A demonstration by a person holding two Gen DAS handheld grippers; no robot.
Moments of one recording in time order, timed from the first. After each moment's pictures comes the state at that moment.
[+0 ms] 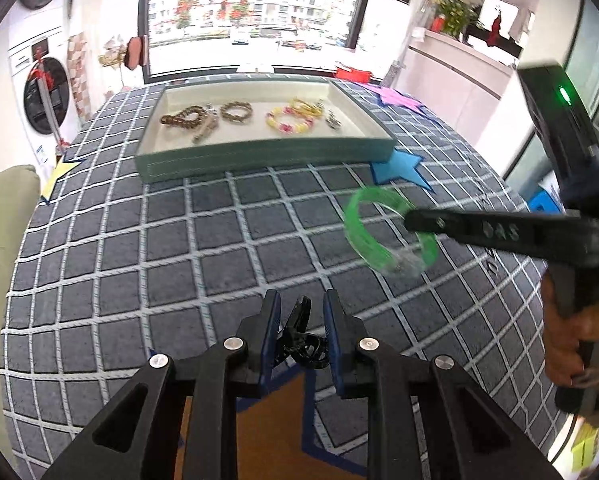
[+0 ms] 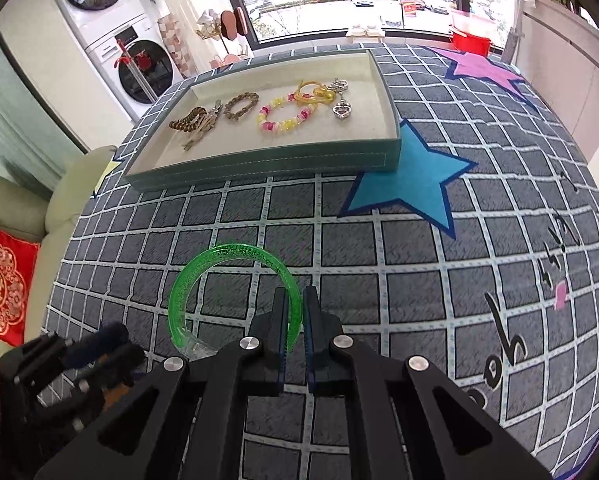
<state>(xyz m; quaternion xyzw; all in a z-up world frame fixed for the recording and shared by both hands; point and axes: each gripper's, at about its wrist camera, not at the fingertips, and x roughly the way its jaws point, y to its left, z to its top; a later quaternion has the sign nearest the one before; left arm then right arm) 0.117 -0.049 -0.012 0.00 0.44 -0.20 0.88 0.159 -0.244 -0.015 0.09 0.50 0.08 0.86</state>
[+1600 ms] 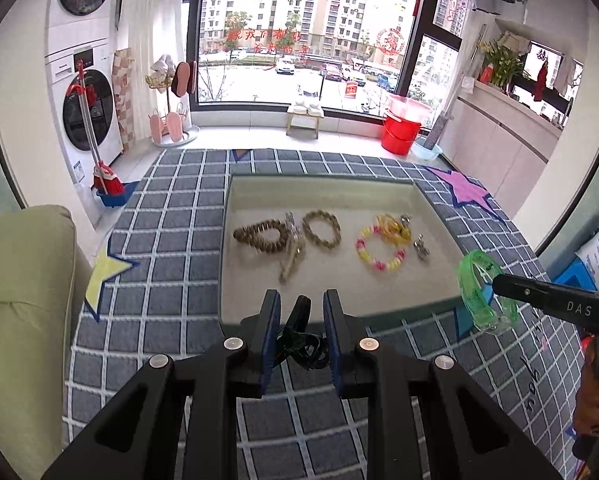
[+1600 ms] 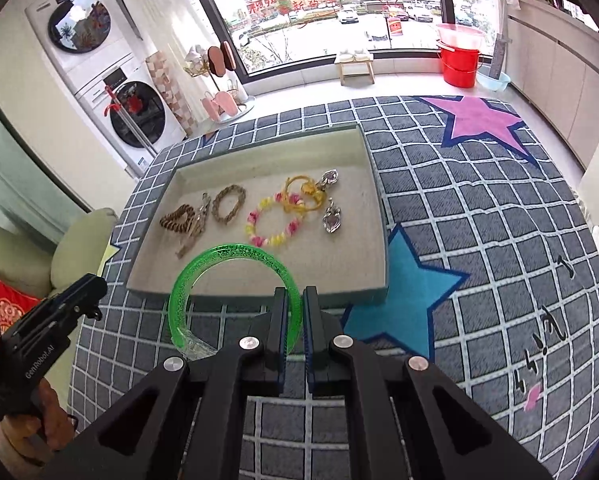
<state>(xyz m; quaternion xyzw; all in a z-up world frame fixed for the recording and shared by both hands) 0.246 -0.008 0.040 -0.03 0.39 -0.12 0.91 0.241 -0.265 0.035 0.12 0.46 0.07 0.87</state>
